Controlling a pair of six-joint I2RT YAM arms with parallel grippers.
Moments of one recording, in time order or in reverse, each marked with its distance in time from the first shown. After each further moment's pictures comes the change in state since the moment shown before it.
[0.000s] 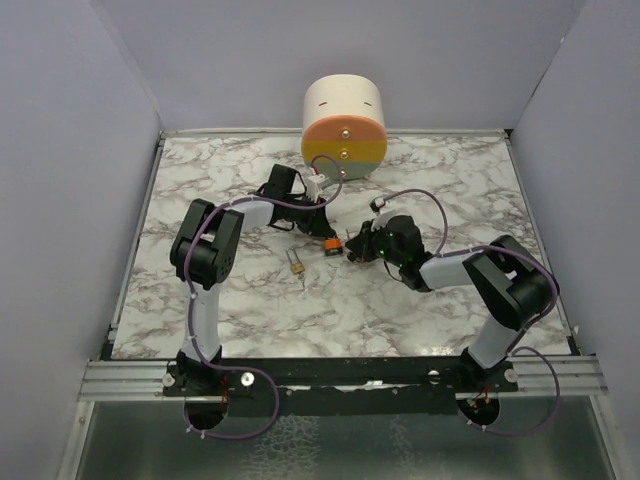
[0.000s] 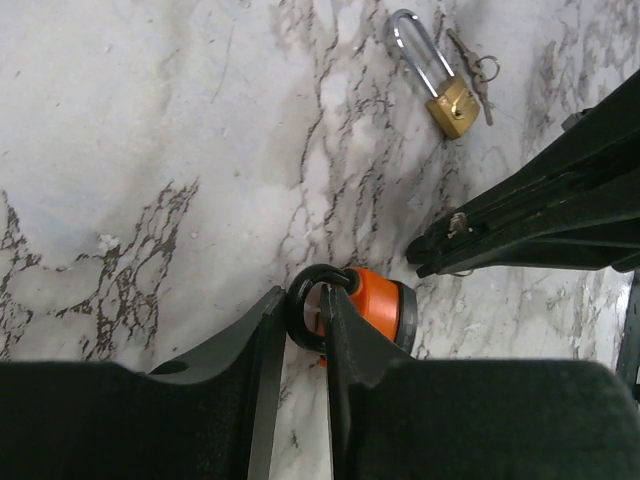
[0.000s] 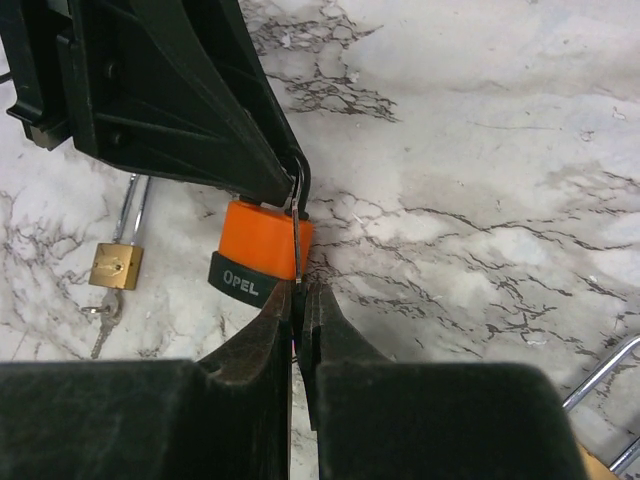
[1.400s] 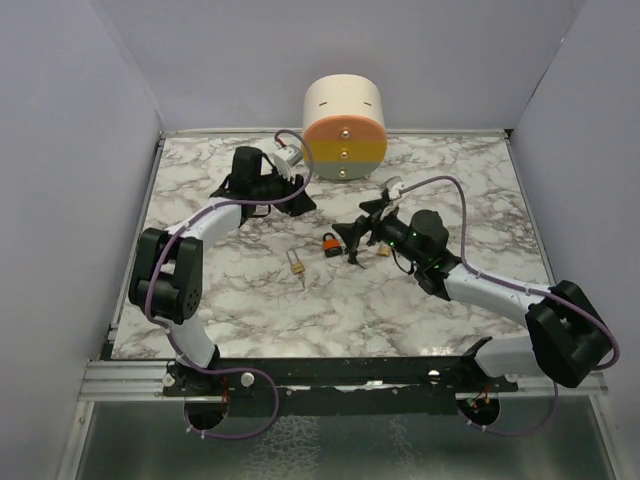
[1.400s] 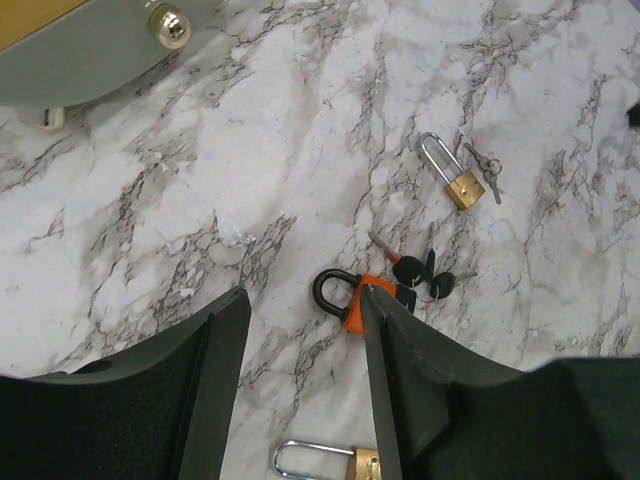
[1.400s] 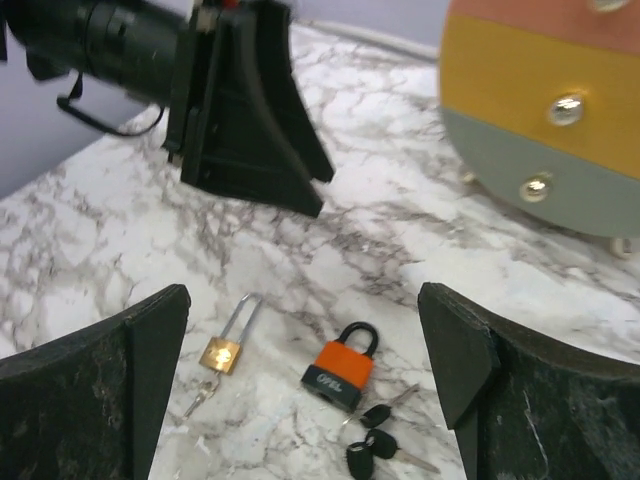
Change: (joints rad) left arm 0.098 -0.309 -0.117 0.097 -0.135 -0.041; right arm 0.026 -0.399 0.003 -0.005 0.018 -0.168
